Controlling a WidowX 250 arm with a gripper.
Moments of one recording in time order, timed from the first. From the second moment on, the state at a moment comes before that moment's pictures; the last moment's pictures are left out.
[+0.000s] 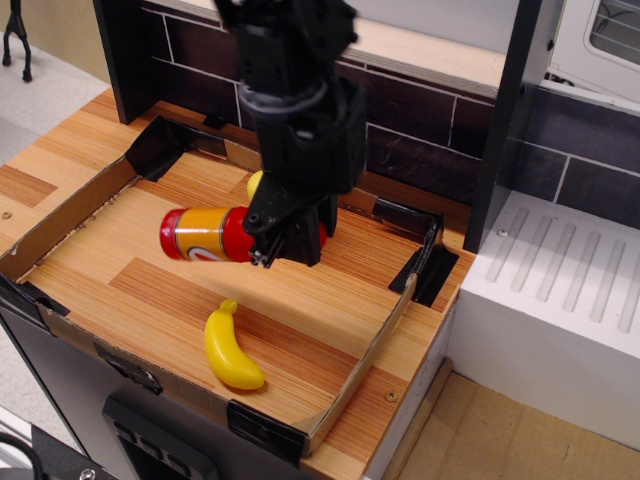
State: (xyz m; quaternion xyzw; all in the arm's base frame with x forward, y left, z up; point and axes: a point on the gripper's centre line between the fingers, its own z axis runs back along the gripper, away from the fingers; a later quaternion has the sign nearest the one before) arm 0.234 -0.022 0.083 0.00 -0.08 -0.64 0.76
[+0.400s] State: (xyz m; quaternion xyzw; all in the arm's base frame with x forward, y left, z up) arm 0.233 -0.025 0.100 -0.10 -0.21 -0.64 0.74
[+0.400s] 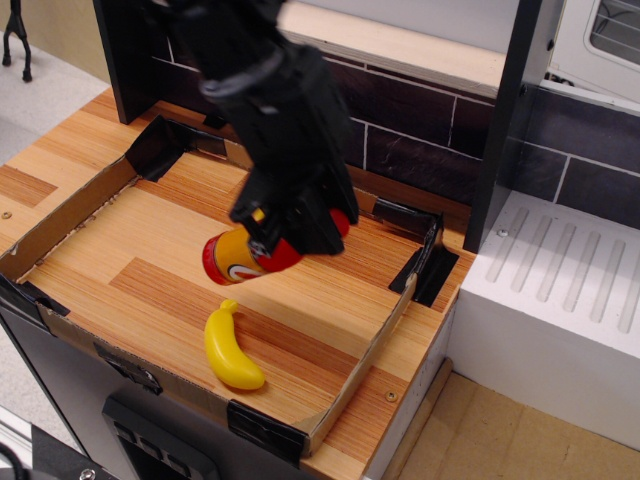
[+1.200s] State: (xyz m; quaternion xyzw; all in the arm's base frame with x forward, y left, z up) arm 0.241 -0.002 0.113 -0.30 -0.40 -0.54 0.68
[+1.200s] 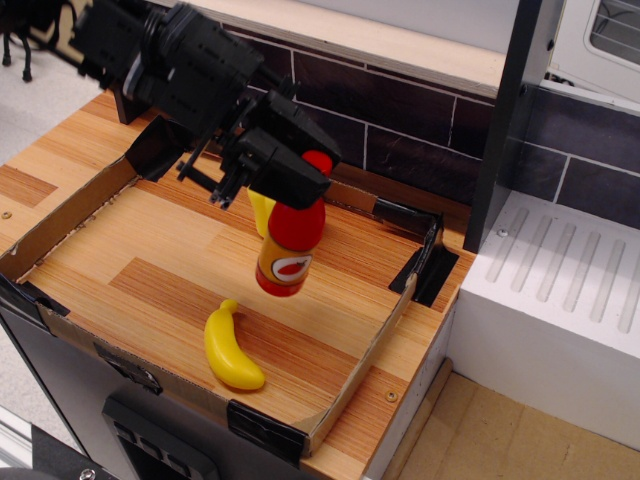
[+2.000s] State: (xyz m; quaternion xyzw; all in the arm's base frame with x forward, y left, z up) arm 0.230 0.005 0.079 -0.33 -0.48 -0.45 0.68
